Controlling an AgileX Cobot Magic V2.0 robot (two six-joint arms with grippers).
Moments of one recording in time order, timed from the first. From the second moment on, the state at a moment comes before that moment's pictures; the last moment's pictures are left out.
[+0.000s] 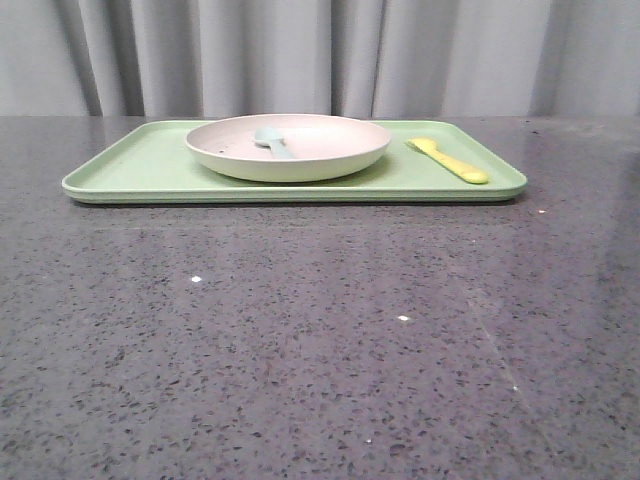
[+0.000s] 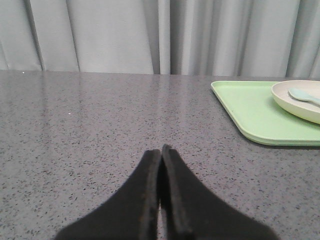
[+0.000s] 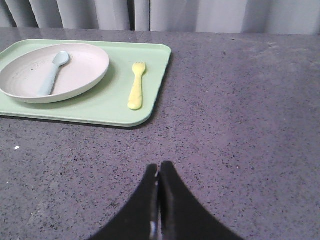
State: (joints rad) left arm 0.02 0.00 0.00 -0.04 0.11 -0.05; right arm 0.25 0.32 -0.43 -0.01 0.46 0.14
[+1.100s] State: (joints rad) left arm 0.02 0.00 0.00 -0.04 0.11 -0.05; right arm 0.02 0.00 0.00 -0.02 0.07 0.14
